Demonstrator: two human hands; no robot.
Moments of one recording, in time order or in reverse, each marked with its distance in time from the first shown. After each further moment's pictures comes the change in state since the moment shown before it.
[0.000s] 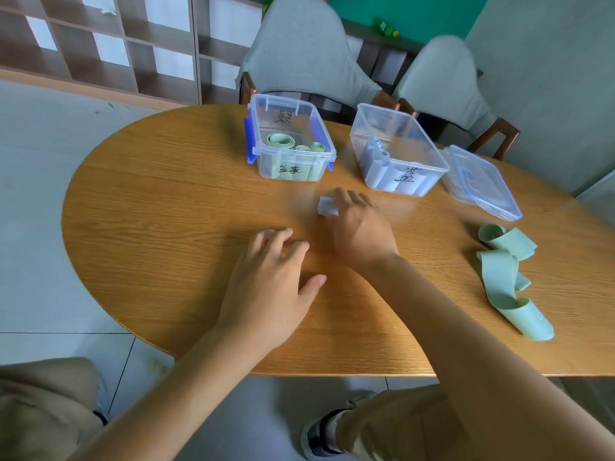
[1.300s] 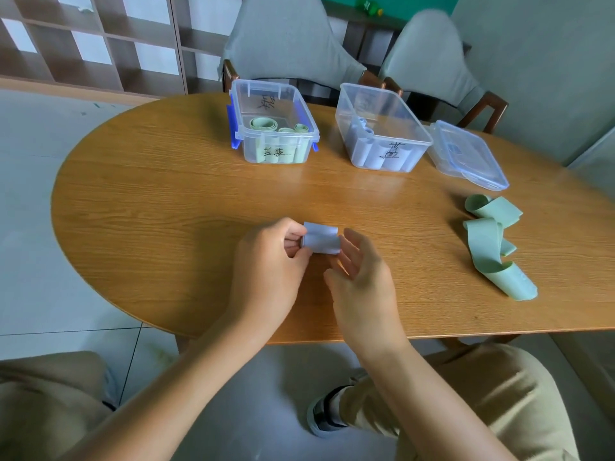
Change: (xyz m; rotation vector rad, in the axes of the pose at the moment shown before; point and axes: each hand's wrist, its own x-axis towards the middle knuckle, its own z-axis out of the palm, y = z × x) left_hand -0.002 0.020 0.011 -0.710 0.122 -0.181; right_hand -0.124 -0.068 -0.058 1.022 -0.005 0.720
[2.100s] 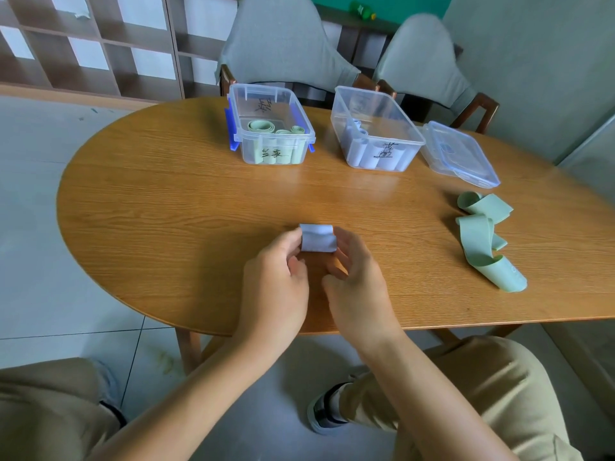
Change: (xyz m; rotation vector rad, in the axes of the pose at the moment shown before) left_hand -0.033 0.018 -0.001 0.023 0.016 -0.045; right_hand -0.007 -0.003 -0.001 -0.107 -0.072 -0.008
